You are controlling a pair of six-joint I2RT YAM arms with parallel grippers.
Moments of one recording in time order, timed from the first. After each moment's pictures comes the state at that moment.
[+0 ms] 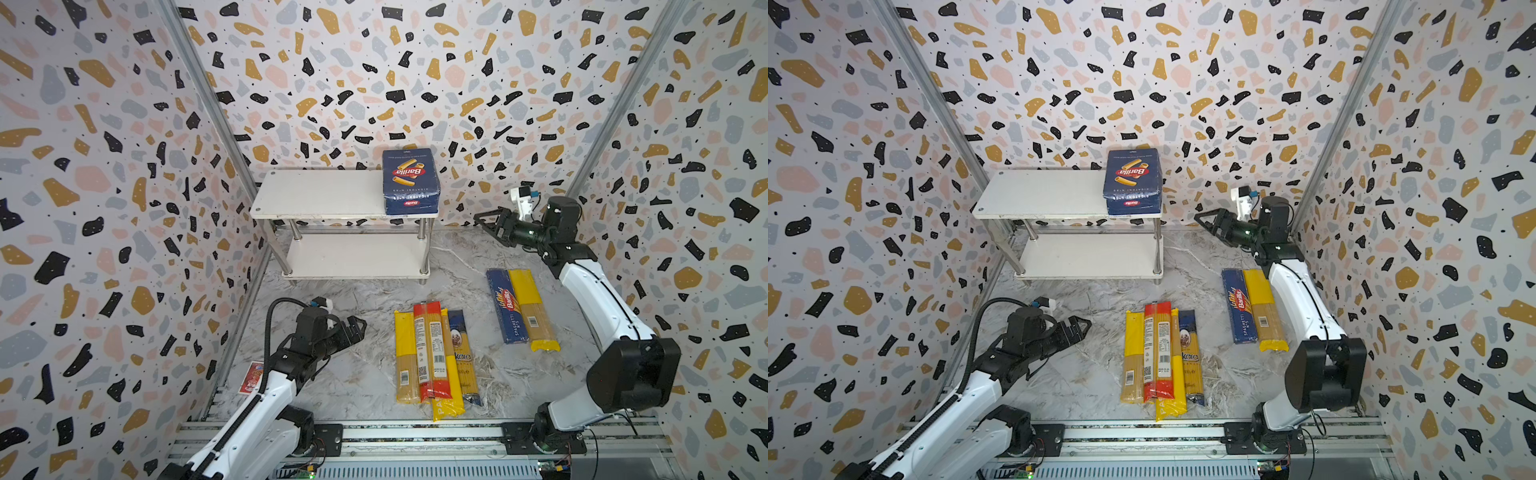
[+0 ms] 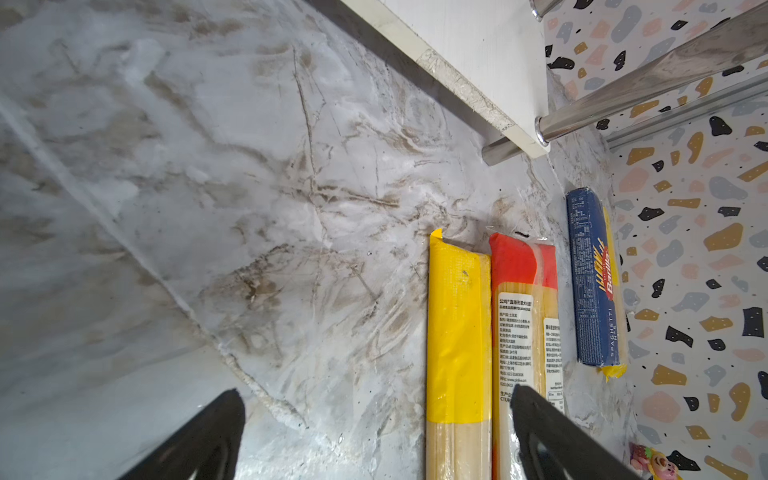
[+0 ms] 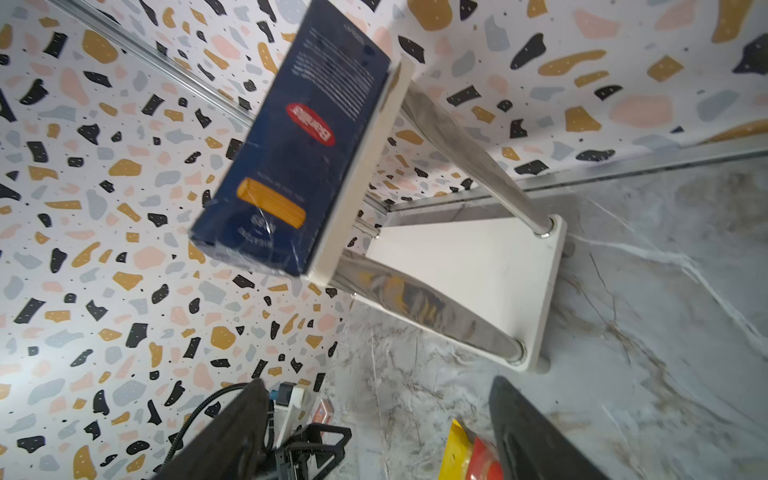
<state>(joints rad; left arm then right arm) -0.29 0.83 0.44 -0.33 0.24 -0.69 0.09 1.49 1.35 -0.18 -0.86 0.66</state>
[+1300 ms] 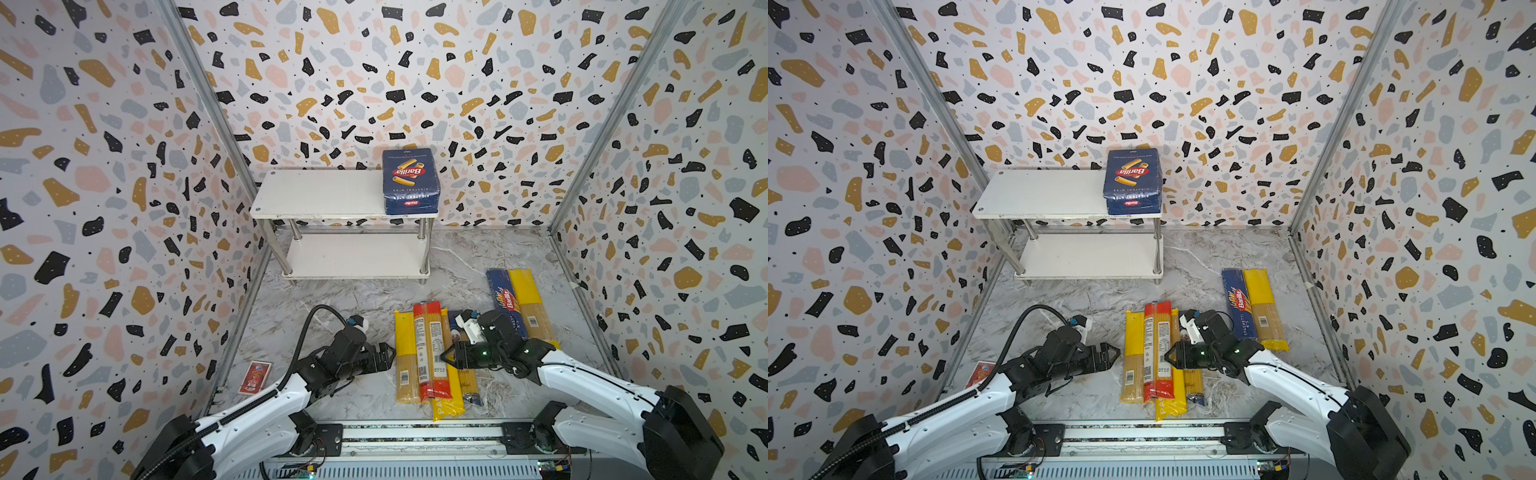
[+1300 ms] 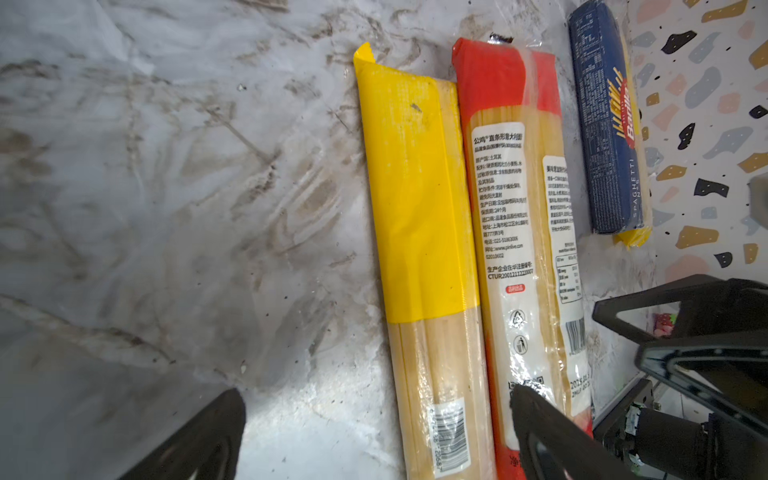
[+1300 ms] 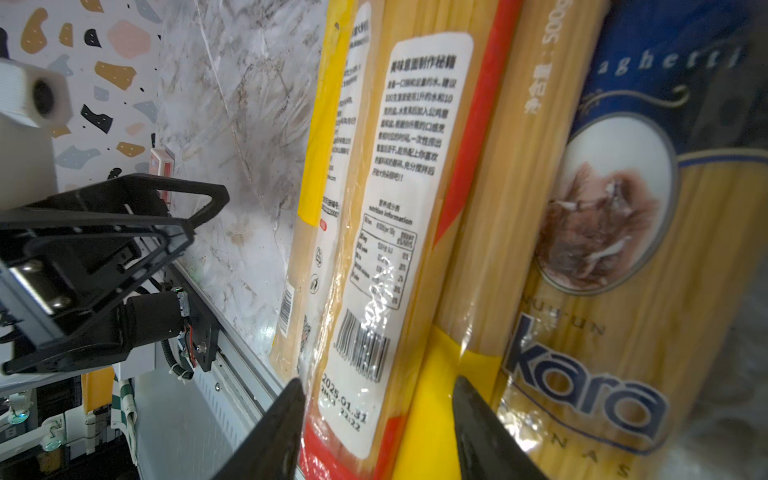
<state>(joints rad) -0.72 0.91 0.36 -0.22 0.10 -0.80 0.70 1.11 0.51 -0.26 -0.42 0.64</state>
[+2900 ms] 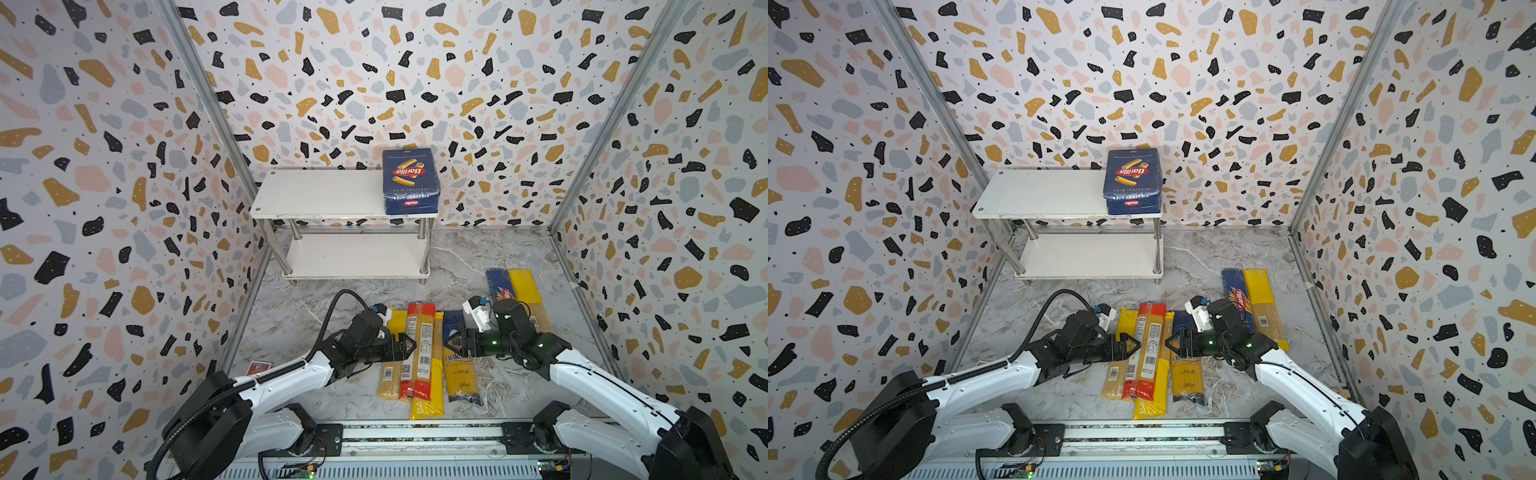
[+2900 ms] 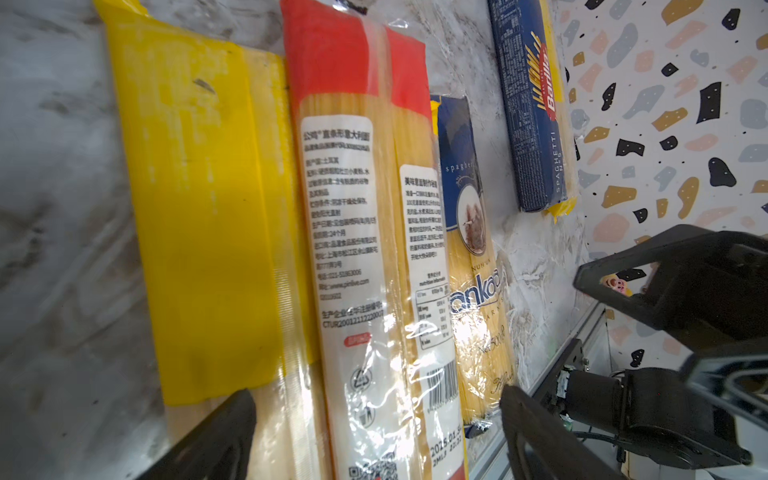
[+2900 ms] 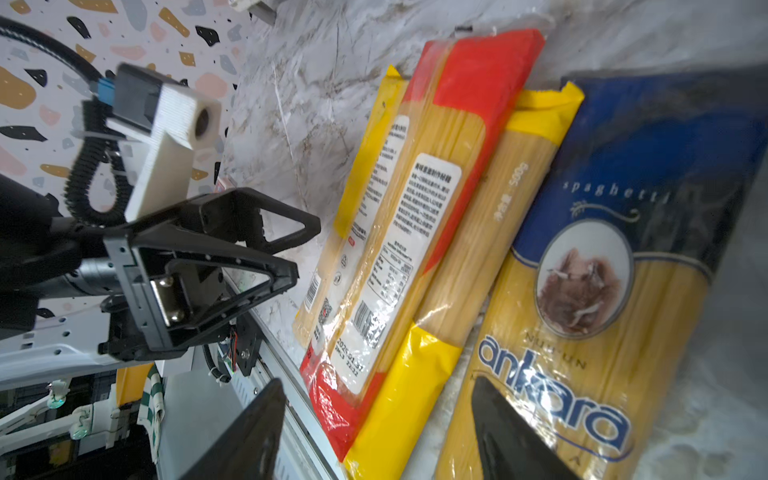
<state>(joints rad) -0.76 1.21 0.51 -0.03 0.28 -0.77 0.59 1.01 0.57 -0.32 -0.52 0.56</state>
